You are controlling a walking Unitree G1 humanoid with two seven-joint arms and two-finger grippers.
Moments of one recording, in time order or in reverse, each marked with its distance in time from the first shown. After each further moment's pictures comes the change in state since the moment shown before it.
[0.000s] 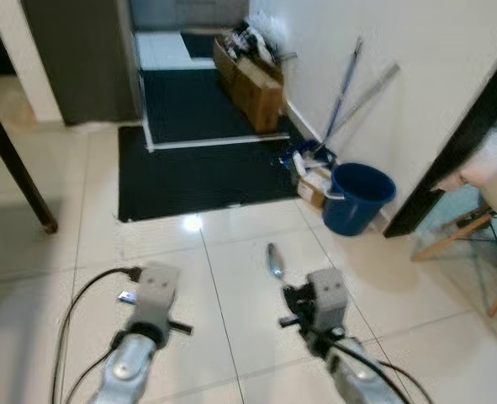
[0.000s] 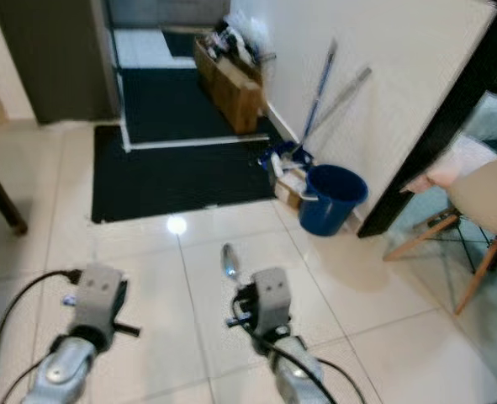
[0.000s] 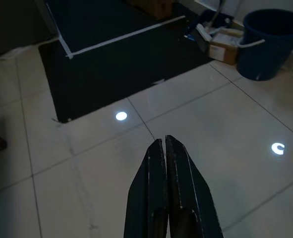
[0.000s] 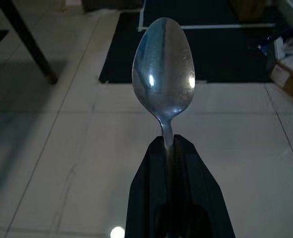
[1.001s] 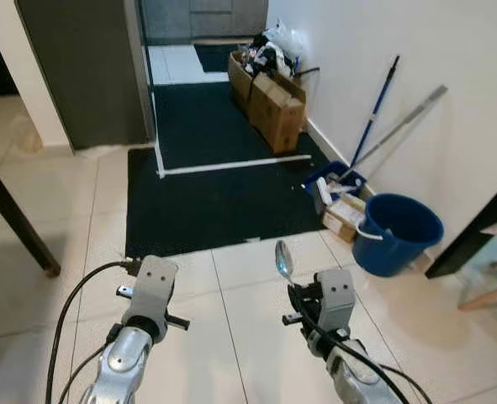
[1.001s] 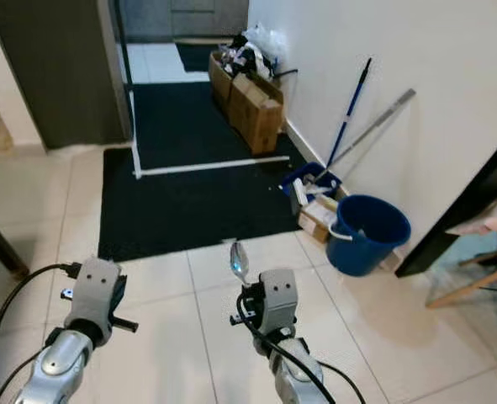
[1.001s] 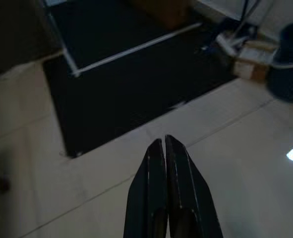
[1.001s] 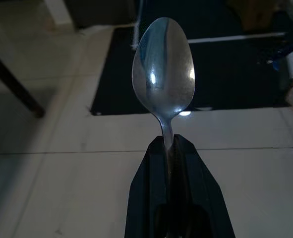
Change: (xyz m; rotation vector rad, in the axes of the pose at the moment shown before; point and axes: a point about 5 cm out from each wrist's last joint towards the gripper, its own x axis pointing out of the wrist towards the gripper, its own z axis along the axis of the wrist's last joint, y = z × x) left arm 0.008 -0.003 0.004 0.001 -0.005 -0.027; right arm -0.004 -0.007 -0.002 0.022 -0.010 -0.042
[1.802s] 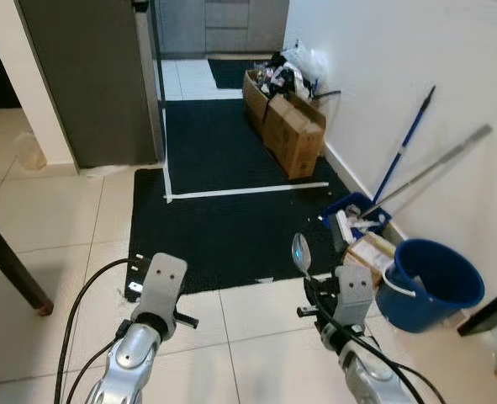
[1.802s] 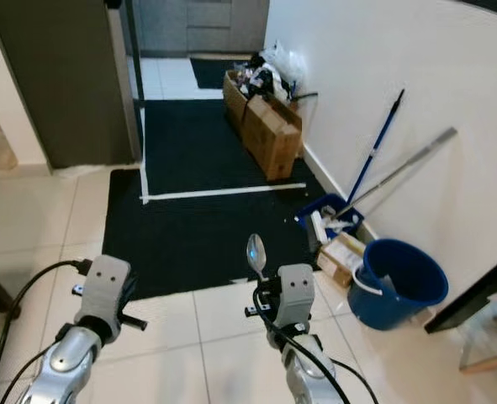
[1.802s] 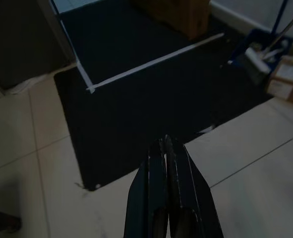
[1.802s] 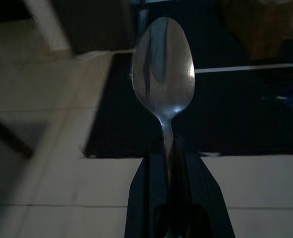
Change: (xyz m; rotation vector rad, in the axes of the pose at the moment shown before) left arm -0.001 0.010 -0.003 0.022 0.009 0.012; right arm 0.004 0.006 0.005 0.026 -0.037 0.006
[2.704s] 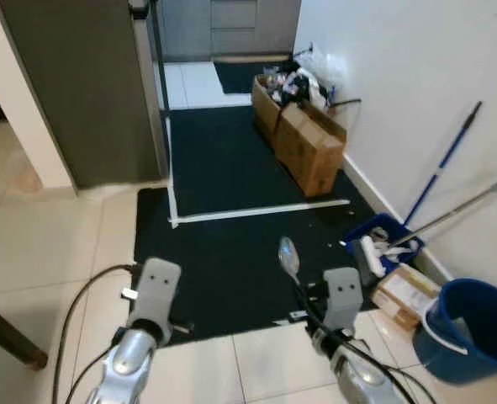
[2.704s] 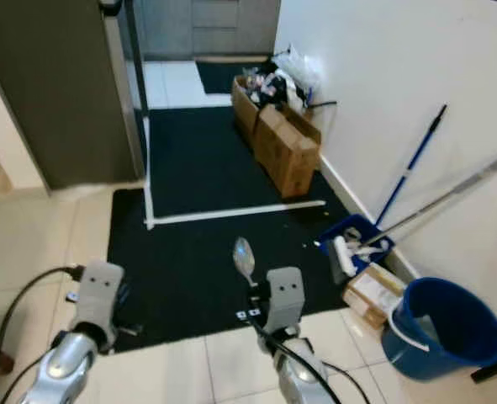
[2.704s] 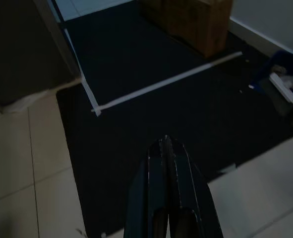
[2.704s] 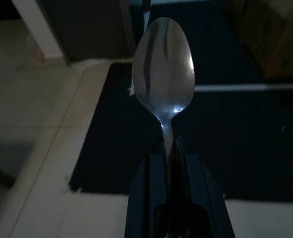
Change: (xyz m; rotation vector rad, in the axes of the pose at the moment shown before) left arm 0.002 -0.011 0.003 -0.021 -0.013 -0.022; right arm -0.003 -0.007 -0.001 -0.012 0.004 -0.015
